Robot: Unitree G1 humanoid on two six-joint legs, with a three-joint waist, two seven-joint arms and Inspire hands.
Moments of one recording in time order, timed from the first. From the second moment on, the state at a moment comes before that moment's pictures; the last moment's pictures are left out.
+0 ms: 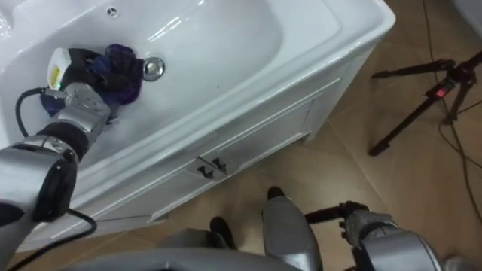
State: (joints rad) left arm -0.70 0.27 -0.12 1.32 0.09 0.09 0.48; right arm -0.26 -0.27 0.22 1.42 0.32 0.20 -0.01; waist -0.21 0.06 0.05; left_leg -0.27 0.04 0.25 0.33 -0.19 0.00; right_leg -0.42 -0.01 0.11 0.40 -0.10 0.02
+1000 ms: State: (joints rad) left arm -0.78 0.18 -0.31 1.17 -0.15 0.02 0.41; right arm -0.25 -0.26 0.34 1.40 0.38 0.19 0.02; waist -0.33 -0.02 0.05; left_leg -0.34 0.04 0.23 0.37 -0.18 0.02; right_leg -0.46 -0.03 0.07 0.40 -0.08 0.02
